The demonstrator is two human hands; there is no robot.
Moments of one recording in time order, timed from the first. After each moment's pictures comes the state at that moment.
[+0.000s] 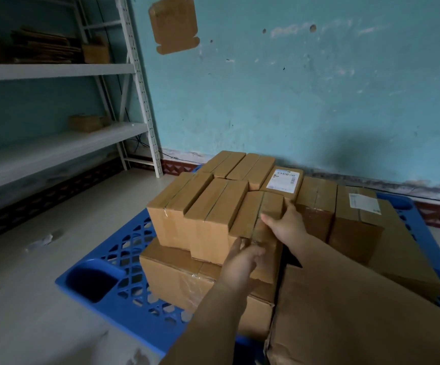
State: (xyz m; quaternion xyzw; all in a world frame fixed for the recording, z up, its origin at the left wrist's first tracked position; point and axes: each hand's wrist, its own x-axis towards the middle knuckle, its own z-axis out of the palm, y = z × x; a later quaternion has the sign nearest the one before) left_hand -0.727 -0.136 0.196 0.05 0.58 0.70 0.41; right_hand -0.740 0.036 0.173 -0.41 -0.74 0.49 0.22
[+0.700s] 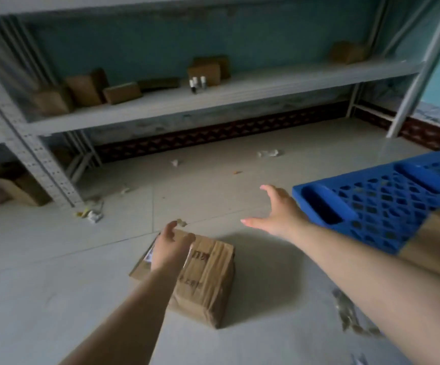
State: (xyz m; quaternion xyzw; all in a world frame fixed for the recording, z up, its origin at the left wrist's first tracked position) left_hand -0.789 -0.692 0.089 -0.32 0.77 0.55 -0.08; right_hand -0.867 -0.489 0.130 0.12 -0.94 0.32 -0.06
